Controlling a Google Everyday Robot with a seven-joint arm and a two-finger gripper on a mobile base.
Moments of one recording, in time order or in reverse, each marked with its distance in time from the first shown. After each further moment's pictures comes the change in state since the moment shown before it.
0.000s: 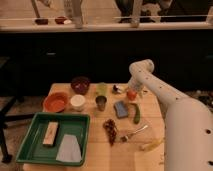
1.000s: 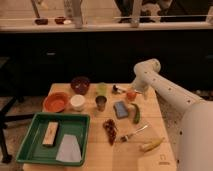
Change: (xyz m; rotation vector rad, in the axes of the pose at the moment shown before) arm -0.013 0.020 -0.034 0.003 0.040 0.064
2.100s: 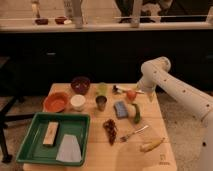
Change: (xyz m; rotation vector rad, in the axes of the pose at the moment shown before) arm -0.017 0.026 -0.047 0.002 0.006 0.119
